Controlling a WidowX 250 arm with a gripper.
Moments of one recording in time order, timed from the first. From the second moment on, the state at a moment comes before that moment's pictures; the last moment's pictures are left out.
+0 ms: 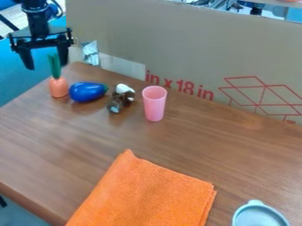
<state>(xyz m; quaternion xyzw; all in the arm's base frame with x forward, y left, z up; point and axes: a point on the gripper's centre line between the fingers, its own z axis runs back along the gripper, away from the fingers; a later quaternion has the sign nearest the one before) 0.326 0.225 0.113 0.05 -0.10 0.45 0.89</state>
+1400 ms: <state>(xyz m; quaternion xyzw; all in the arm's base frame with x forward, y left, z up) 0.358 0.233 0.097 0.07 -0.12 0.49 0.86</state>
